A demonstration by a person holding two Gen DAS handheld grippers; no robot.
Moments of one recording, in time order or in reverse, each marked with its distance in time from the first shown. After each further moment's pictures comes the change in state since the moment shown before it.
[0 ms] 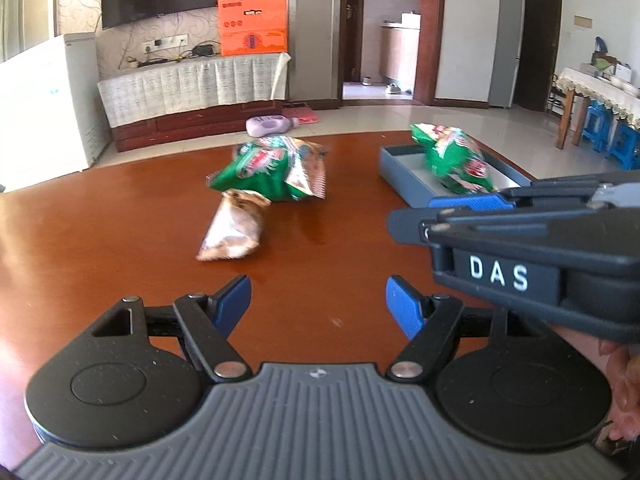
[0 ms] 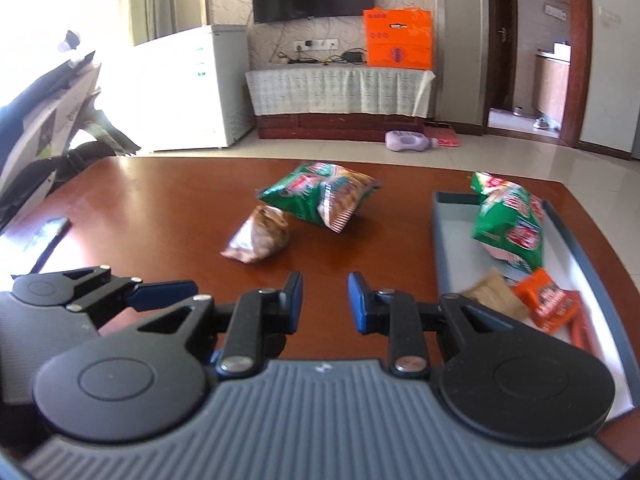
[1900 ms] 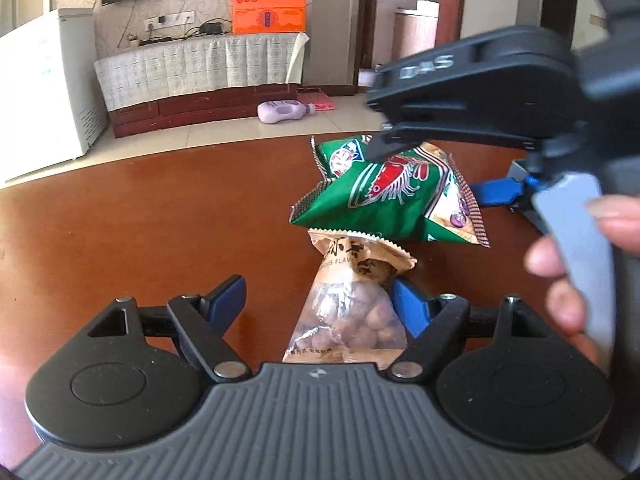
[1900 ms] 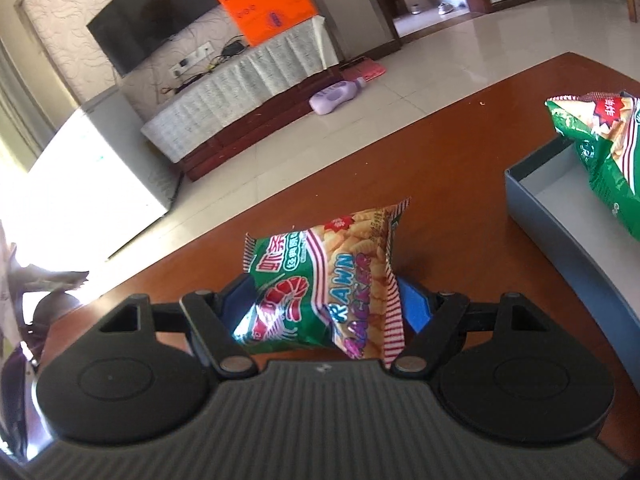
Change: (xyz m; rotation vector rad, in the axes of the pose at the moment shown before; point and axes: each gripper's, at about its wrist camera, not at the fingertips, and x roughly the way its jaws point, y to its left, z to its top) left arm 0.152 0.108 0.042 -0.020 0.049 -0.020; right arm 0.201 -0.015 0.066 0.558 0.078 -0.155
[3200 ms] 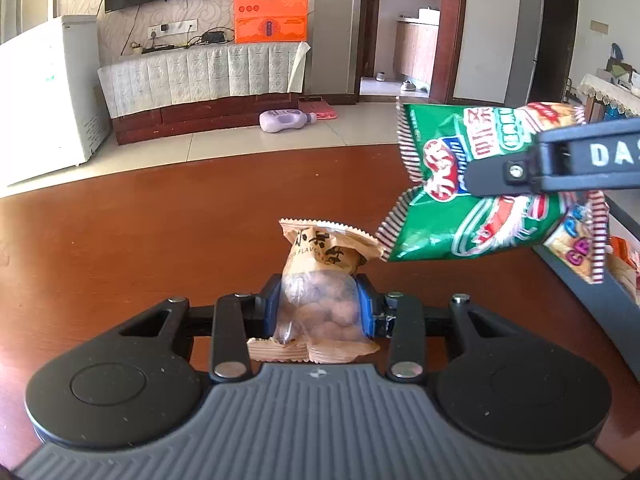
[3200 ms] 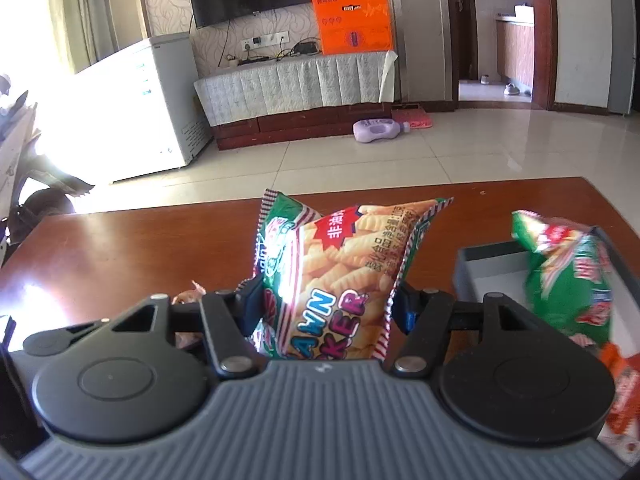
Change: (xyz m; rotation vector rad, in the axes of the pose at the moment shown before) left arm -0.011 -0.015 0.008 -0.006 -0.028 0.011; right arm -0.080 -0.017 0.008 -0.391 -0.057 0.045
